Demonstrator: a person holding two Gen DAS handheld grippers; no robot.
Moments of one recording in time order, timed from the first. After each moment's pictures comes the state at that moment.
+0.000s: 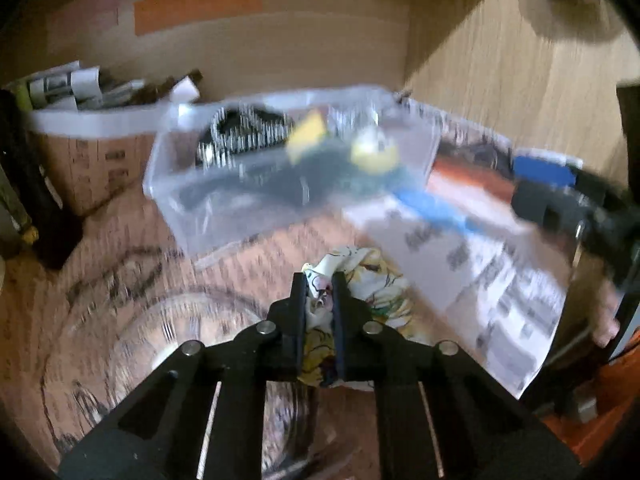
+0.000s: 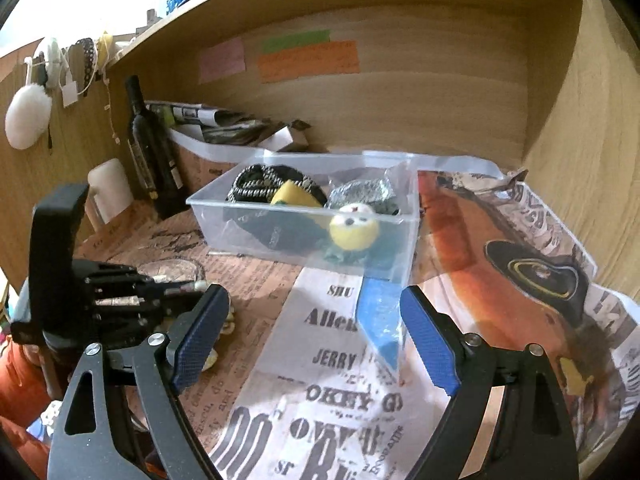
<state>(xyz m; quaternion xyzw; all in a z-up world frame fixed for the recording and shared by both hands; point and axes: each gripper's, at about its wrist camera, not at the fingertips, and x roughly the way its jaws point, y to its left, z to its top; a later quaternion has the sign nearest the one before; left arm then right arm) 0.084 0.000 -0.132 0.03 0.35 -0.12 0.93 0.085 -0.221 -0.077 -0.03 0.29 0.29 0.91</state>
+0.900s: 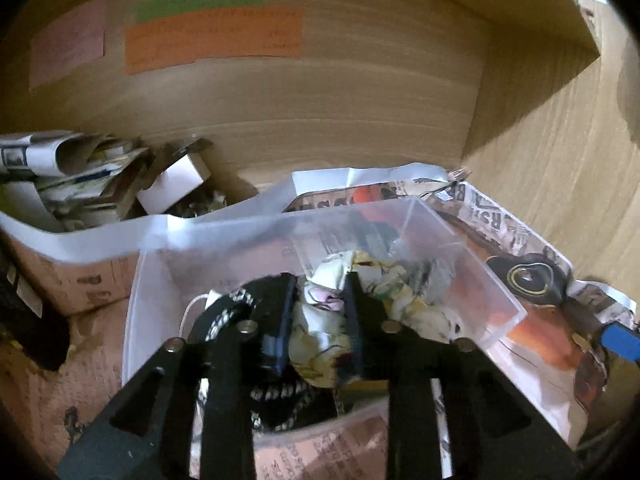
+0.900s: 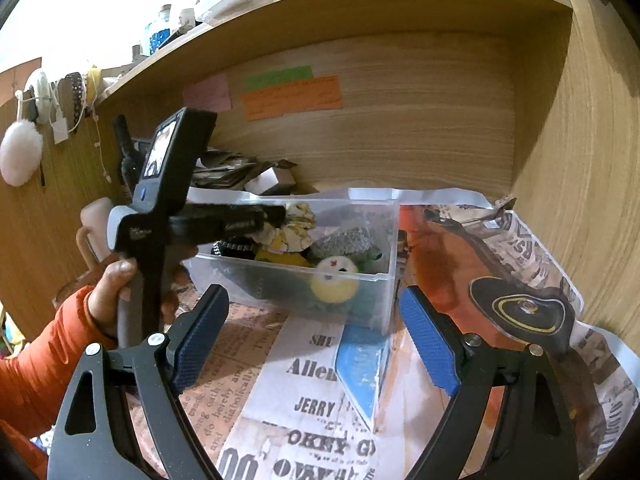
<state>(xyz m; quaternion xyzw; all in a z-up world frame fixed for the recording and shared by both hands) 0.220 -0.011 -0.088 -0.02 0.31 -0.06 0.95 0.101 -0.228 -0.056 -0.01 0.25 0.29 0.92</state>
